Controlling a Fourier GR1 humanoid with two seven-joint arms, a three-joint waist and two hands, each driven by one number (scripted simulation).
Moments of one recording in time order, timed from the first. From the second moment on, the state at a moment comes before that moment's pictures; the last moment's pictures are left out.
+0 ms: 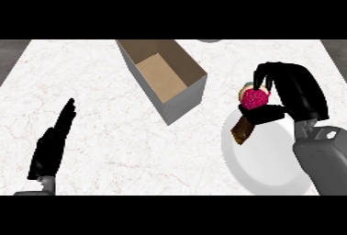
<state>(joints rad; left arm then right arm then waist) 0.01 0.26 -0.04 -1.55 -0.12 0.14 0.10 -0.47 -0.40 0.21 -1.64 0.68 0.06 0.44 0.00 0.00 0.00</state>
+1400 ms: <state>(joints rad) -0.03 0.24 -0.02 -1.54 -0.14 0.09 0.10 -1.19 -0.02 0.13 -0.83 0.69 -0.05 0.40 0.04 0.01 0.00</state>
